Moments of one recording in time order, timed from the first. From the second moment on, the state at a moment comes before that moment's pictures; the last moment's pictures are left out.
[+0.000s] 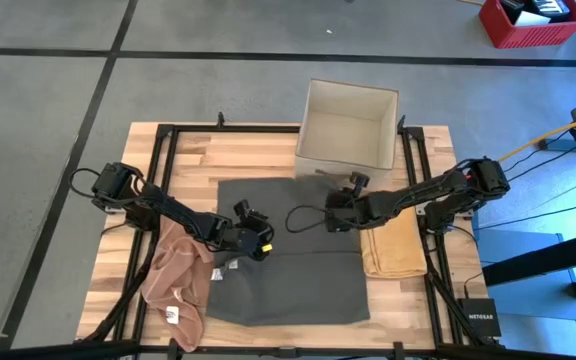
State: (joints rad) left arm -0.28 1.73 0.74 0.16 -0.66 -0.41; right arm 0.16 1.55 0.89 -0.66 0.76 0.33
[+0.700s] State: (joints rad) left arm -0.33 1.56 0.91 -0.13 -0.47 -0.41; right arm 0.17 1.49 1.03 -0.93 0.27 0.38
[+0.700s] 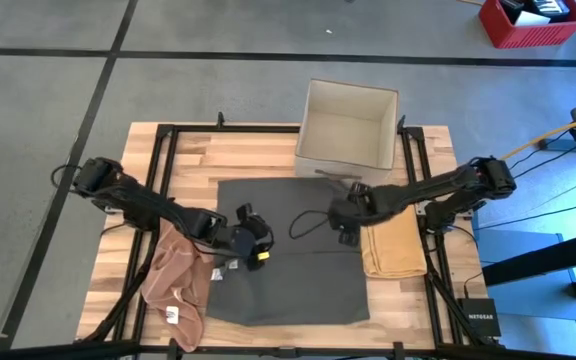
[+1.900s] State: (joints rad) left arm -0.48 1.40 0.92 -0.53 -0.23 -0.69; right arm 0.39 1.47 0.95 -0.54 0.08 0.50
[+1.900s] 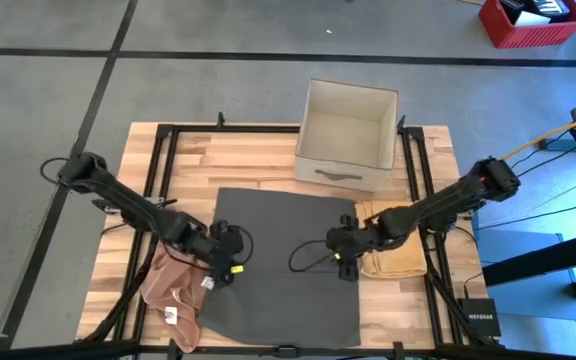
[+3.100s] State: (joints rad) left arm -0.56 1.45 0.87 -0.66 0.05 -0.94; right arm 0.66 1.54 0.83 -0.51 0.09 0.80
